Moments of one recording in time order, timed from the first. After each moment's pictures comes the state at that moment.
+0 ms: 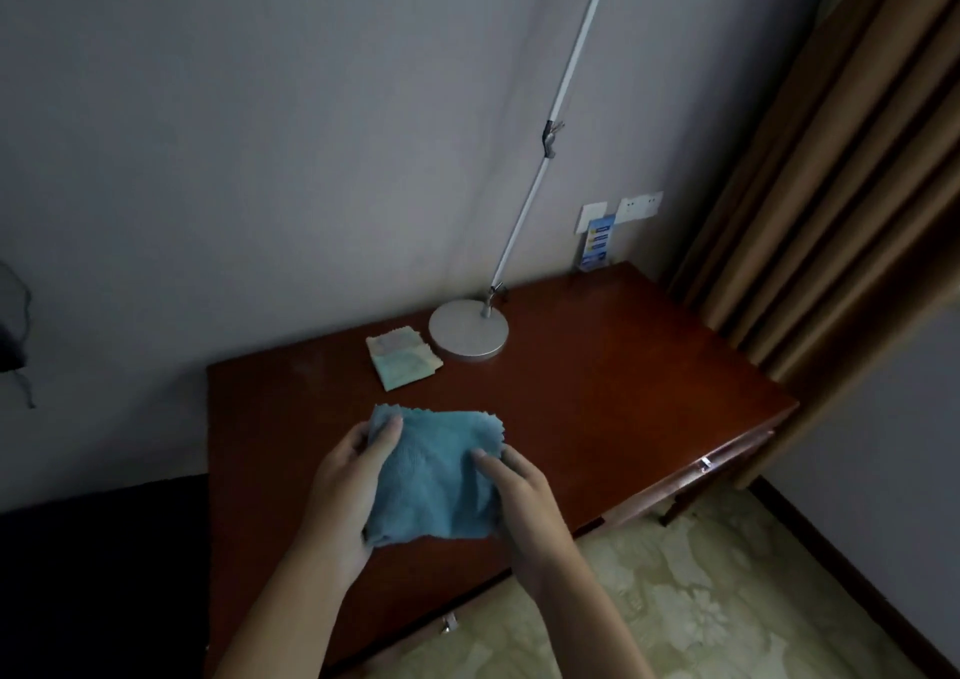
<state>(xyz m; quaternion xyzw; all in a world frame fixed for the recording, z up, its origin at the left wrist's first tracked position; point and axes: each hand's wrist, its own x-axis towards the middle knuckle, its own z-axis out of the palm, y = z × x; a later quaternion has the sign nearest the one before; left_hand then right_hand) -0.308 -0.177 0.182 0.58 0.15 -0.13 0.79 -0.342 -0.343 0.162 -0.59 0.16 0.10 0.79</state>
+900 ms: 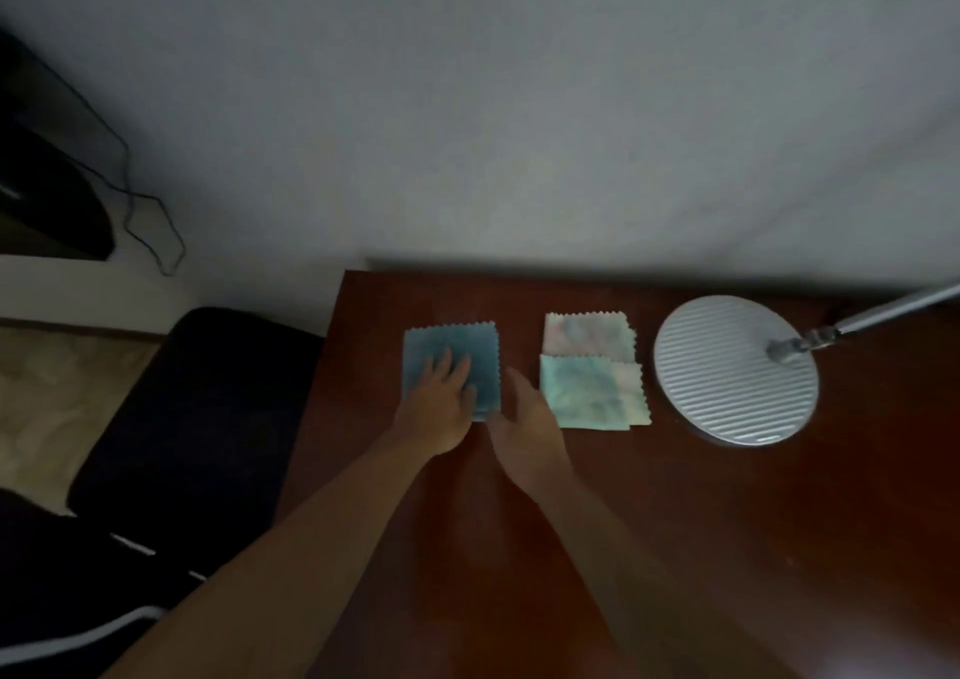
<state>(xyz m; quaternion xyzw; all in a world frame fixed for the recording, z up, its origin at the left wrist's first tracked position) 0.022 -0.086 -0.085 0.95 0.13 -0.24 0.17 0.033 -0.230 -0.028 -0.82 -0.03 0.28 0.50</state>
